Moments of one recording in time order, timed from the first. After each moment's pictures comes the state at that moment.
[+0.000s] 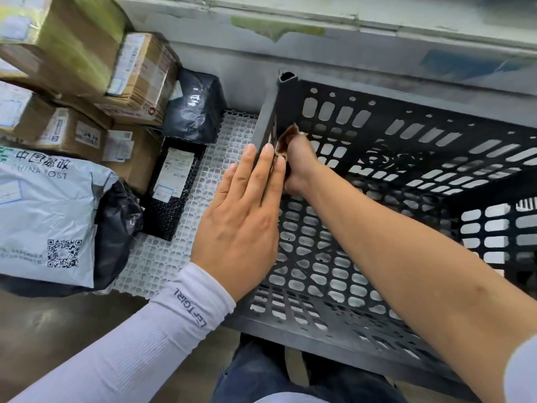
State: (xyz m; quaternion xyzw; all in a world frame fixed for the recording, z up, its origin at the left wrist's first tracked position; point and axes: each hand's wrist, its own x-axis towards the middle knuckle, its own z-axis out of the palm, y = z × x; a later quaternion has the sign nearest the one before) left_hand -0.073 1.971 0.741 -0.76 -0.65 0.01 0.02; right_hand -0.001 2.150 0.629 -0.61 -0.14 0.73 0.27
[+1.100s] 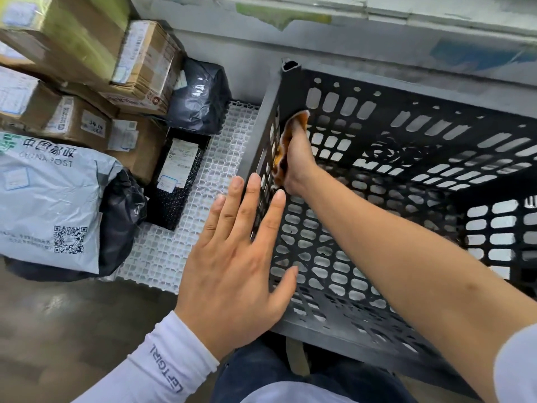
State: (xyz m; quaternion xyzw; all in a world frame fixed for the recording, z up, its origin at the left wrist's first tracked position) left_hand -0.065 1.913 0.758 -0.73 -0.67 0.02 -0.07; right_hand -0.002 2.124 0.631 -0.56 -0.25 0.74 0.28
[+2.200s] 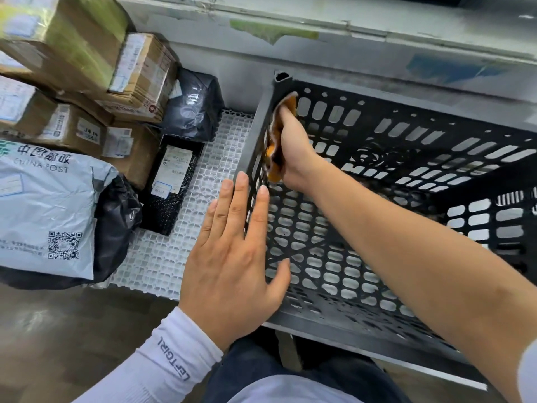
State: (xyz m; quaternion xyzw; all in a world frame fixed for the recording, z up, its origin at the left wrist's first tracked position) left_hand -0.064 1.913 0.758 -0.71 -0.70 -0.02 -0.08; right_hand 0.009 2.130 0.683 -0.52 -0.32 0.75 0.27
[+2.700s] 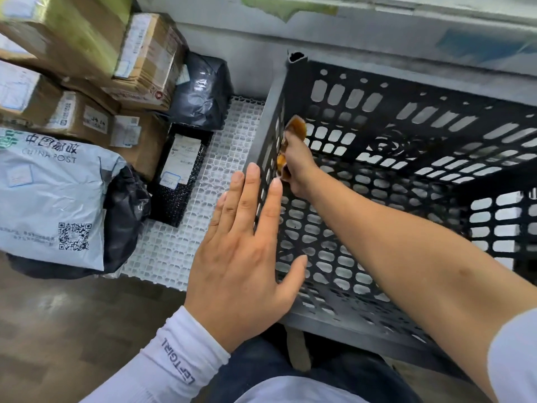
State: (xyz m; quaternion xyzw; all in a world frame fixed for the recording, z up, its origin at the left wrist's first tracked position) left_hand -0.064 1.911 0.756 -0.71 -0.69 -0.03 -0.10; right_hand 0.000 2.113 0.640 -0.59 -0.30 0.71 0.26
